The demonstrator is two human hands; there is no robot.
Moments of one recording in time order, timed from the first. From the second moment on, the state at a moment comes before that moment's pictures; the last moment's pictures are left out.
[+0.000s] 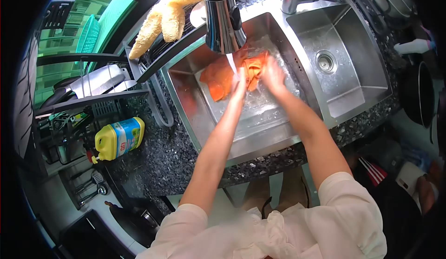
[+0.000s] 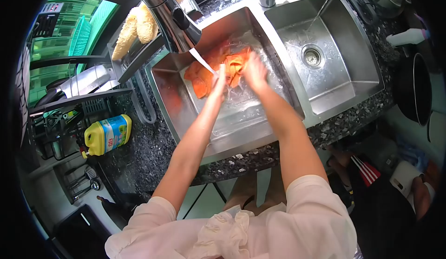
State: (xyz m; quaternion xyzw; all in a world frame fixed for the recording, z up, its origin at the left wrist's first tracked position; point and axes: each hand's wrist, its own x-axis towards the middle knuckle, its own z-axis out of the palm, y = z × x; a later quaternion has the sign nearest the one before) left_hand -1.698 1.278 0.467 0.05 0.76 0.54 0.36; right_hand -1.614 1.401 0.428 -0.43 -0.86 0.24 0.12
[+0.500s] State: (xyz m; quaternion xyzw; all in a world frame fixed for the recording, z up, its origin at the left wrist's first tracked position) left_hand -1.769 1.251 0.535 0.04 0.60 0.56 0.56; right_hand -1.629 1.483 0.542 -0.28 -0.48 0.78 0.30
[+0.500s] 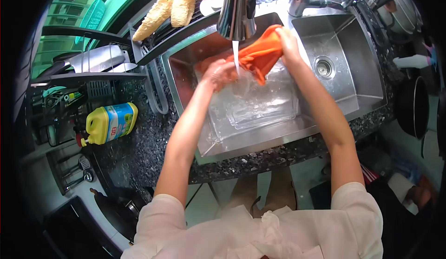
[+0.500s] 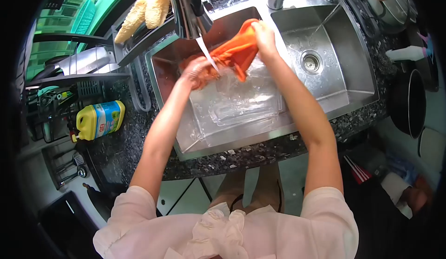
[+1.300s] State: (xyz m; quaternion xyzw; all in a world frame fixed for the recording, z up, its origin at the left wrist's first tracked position) left_hand -1.749 1.253 0.615 0.53 0.76 0.23 0.31; right_hand -1.644 1.394 0.532 -0.08 -0.89 0.44 -0.05
